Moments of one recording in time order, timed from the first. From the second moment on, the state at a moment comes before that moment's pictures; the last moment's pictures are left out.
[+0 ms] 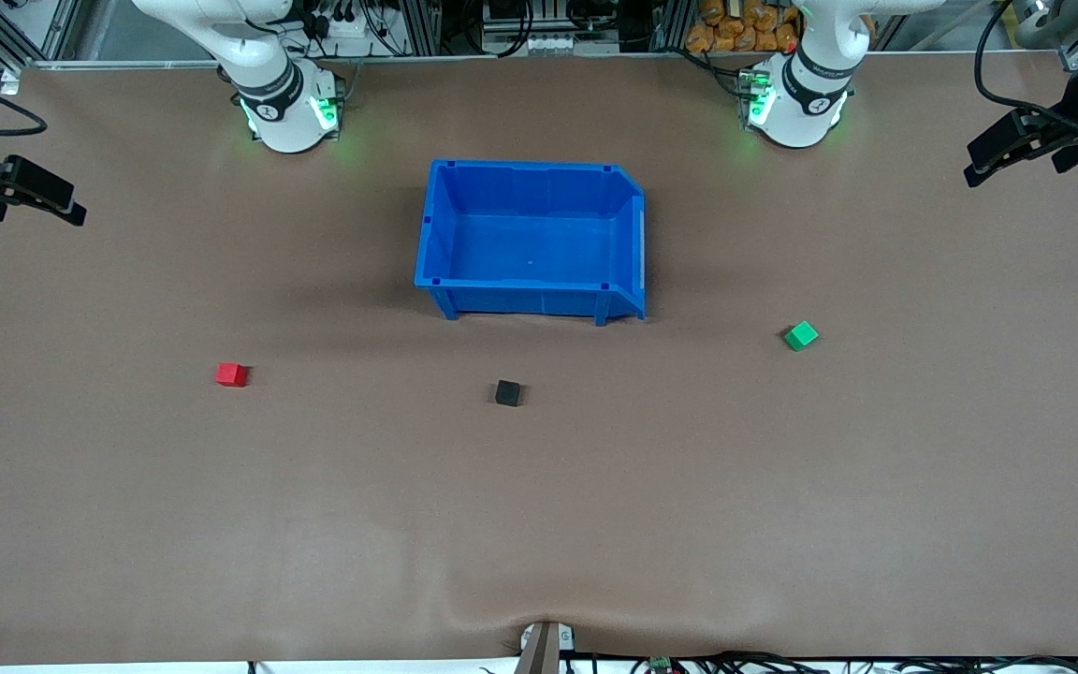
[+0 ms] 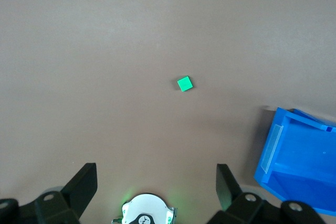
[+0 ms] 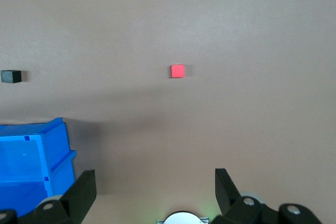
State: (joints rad) left arm -0.05 -0.13 -0.05 -1.58 0.06 1.42 -0.22; right arm -0.04 -0.05 -0.01 -1.56 0.04 1.43 0.05
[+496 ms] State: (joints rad) left arm -0.05 -0.12 -0.05 -1.56 0.07 1.42 -0.22; right arm -0.04 -0.05 -0.01 -1.55 0.04 1.43 0.05
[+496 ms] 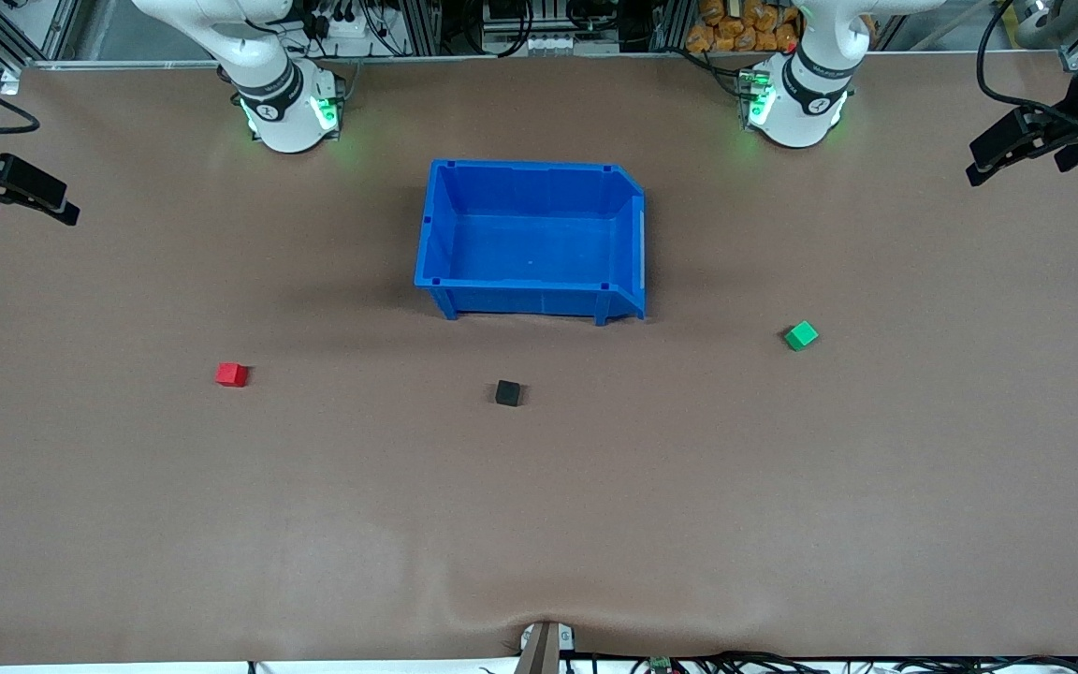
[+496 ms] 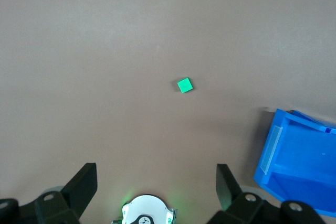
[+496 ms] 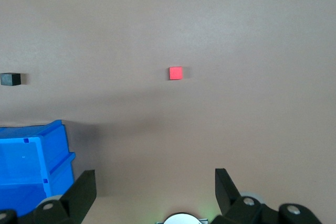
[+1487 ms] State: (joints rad) left arm -0.05 -0.11 -0.06 -1.54 0.07 1.37 -0.22; right arm -0.05 -0.05 -0.02 -1.54 0.03 1.39 0.05
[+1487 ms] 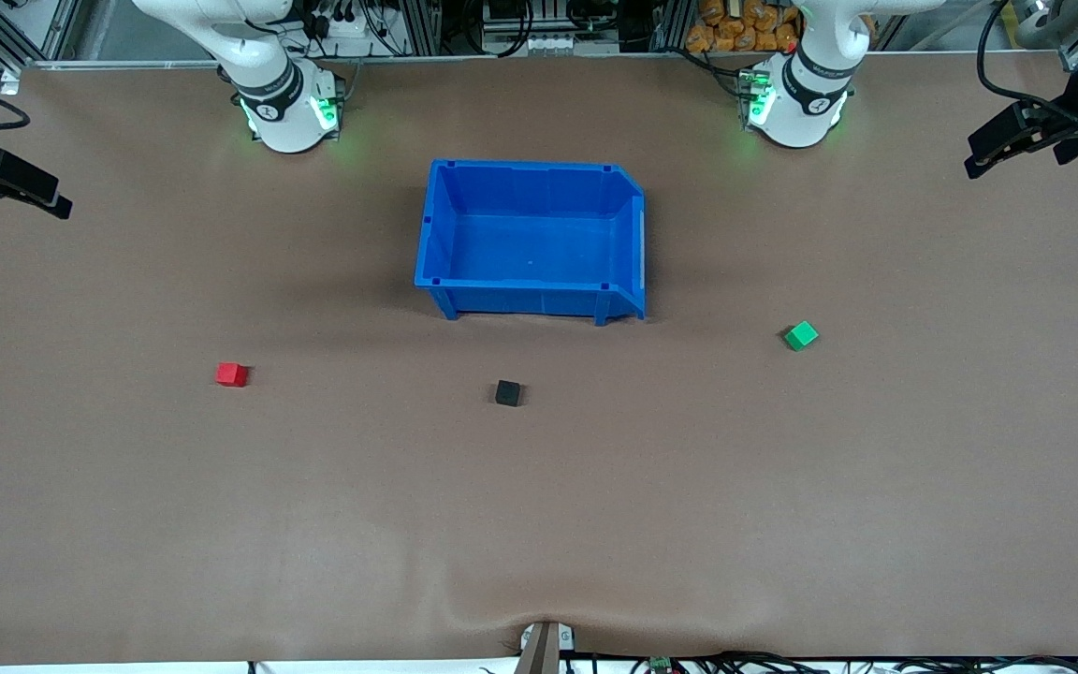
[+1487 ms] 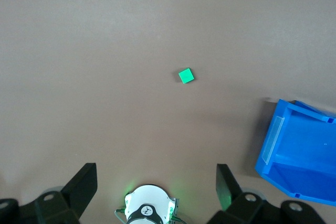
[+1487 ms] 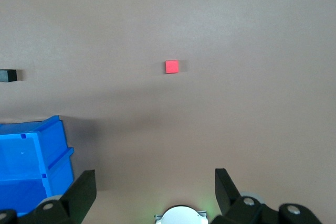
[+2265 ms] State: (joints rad) left arm -0.06 -0.10 -0.06 -1.54 0.07 1.37 -0.22; right arm -0.04 -0.04 -0.01 -1.54 0.03 1.36 0.05
